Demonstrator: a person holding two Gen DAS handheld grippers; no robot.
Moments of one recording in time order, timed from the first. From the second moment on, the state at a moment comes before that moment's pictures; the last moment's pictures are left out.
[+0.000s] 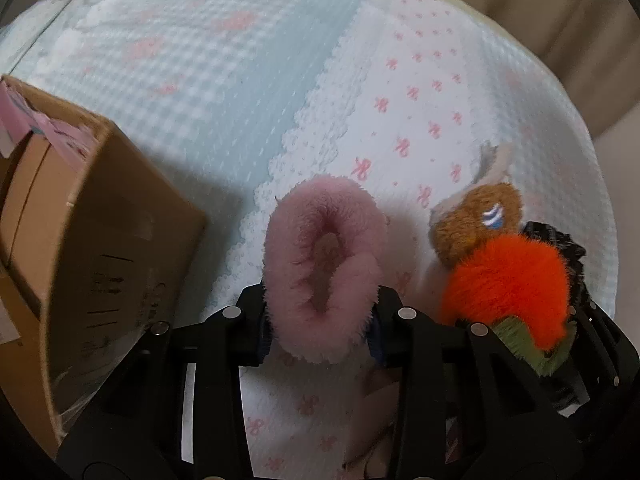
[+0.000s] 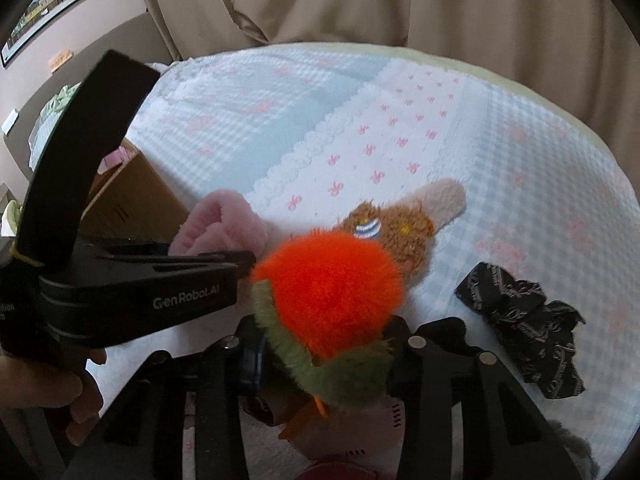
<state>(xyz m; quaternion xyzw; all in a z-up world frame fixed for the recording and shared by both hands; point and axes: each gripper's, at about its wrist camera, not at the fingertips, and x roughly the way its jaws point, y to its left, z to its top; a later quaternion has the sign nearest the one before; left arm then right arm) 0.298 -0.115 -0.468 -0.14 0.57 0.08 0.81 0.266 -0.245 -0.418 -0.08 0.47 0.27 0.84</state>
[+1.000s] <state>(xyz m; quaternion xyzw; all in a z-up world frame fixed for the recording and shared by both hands) 0.191 -0.068 -0.217 -0.12 0.43 0.03 0.89 0.165 -0.223 -0.185 -0.03 0.36 0.17 0.92</state>
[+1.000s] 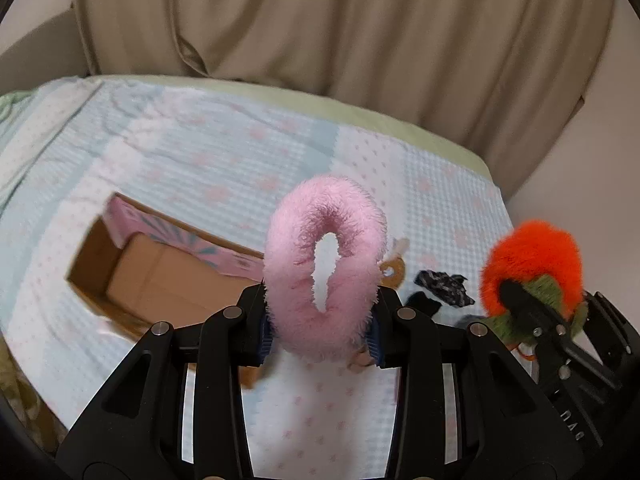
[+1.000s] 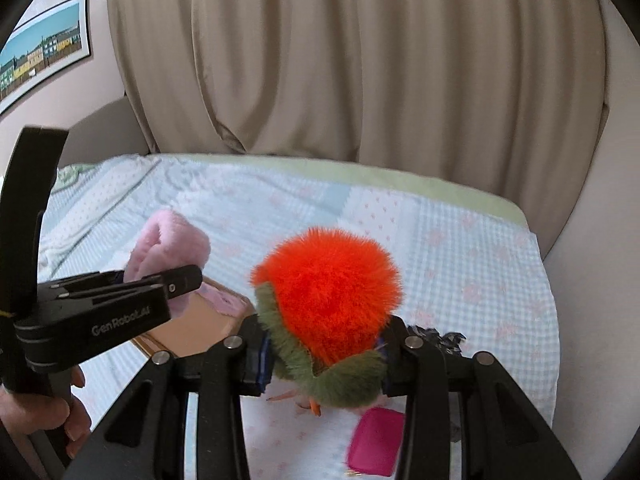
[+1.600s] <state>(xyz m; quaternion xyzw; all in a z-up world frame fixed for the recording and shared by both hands) 0.172 0.138 -0.212 -0.08 0.47 -0.01 0.88 0.152 -0.039 -0.184 0.02 0.42 0.10 0.90</state>
